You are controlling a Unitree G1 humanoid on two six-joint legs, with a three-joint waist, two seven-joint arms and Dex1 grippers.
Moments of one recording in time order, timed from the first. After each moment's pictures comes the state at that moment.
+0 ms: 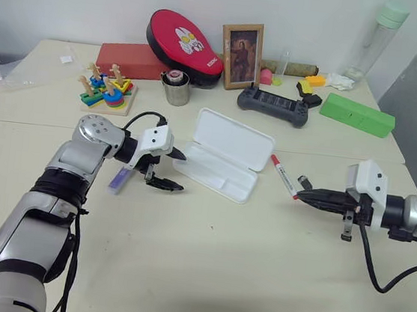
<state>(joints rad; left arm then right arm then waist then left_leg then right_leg) -0.85 0.70 -0.28 0.63 -0.08 -0.01 -1.48 -0.23 -0.93 -0.11 -0.42 0.49 0.52 1.09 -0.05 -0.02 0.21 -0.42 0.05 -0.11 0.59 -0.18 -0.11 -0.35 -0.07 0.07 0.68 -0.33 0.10</state>
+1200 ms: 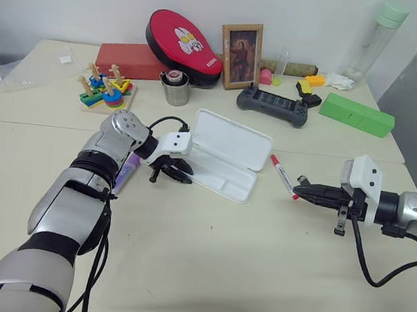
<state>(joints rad) -1.07 0.54 -0.32 1.03 0.14 -0.22 -1.54 -0.26 -0.93 -0.09 -0.42 0.48 0.53 1.04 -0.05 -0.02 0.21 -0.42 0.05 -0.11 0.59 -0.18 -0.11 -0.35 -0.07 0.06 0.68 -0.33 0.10</state>
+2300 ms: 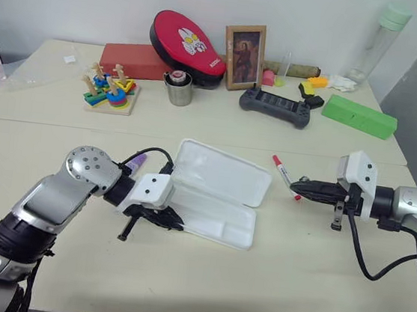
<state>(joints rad) -0.41 0.91 -0.23 -0.25 -0.27 0.34 -1.47 -0.32 -0.92 -0.04 -0.37 0.48 0.51 1.05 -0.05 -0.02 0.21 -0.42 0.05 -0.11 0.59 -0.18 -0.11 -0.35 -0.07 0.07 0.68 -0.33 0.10</state>
